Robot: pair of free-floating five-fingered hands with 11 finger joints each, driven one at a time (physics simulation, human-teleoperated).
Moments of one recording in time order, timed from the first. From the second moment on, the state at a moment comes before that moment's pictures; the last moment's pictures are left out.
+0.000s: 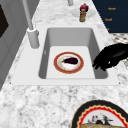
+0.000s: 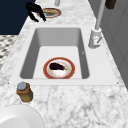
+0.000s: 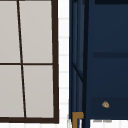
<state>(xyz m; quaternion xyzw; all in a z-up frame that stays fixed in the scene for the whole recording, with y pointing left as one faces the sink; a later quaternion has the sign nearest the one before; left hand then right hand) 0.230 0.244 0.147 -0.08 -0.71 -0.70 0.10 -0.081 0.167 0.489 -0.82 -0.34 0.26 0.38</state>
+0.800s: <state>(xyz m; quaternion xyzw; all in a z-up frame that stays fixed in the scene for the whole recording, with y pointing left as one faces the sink) 0.230 0.244 0.147 -0.08 -0.71 -0.70 0.10 -0.067 0.164 0.429 -0.78 -0.36 0.34 0.39</state>
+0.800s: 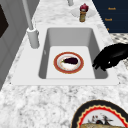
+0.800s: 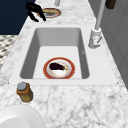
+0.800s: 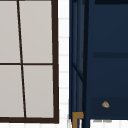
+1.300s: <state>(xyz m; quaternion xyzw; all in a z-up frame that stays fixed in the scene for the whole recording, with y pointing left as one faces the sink) 0.230 0.244 0.147 -0.08 -0.71 -0.70 0.10 -0.050 0.149 0.400 -0.75 -0.37 0.38 0.39</state>
